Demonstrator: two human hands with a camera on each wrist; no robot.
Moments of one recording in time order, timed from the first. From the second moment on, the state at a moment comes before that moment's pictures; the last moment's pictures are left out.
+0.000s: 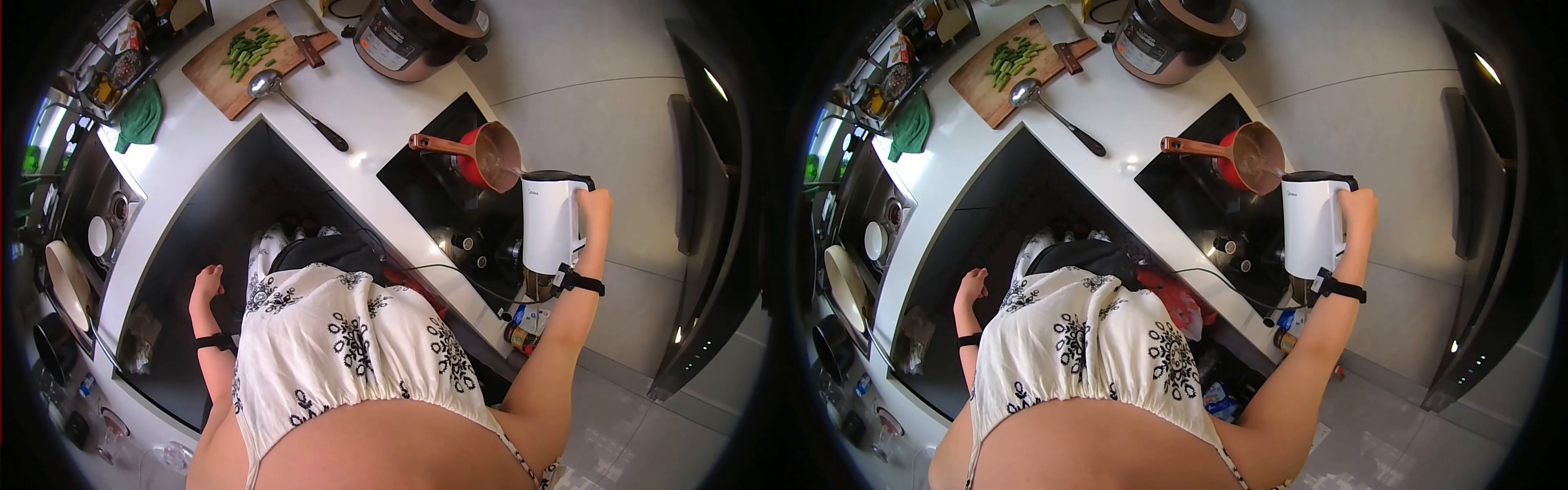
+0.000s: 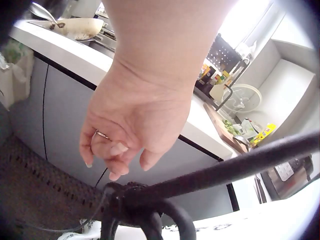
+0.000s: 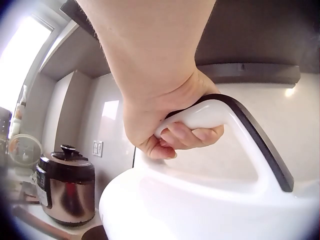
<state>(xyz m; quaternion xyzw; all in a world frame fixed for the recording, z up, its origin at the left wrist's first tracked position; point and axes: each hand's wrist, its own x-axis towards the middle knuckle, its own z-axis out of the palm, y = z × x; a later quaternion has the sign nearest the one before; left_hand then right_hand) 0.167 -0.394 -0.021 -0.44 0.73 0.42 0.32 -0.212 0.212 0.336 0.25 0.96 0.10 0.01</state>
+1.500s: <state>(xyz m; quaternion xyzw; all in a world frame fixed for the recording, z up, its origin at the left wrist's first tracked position) 0.026 -0.398 -0.091 0.23 0.77 0.38 0.46 0.277 0.108 0.265 0.38 0.40 -0.51 -0.66</state>
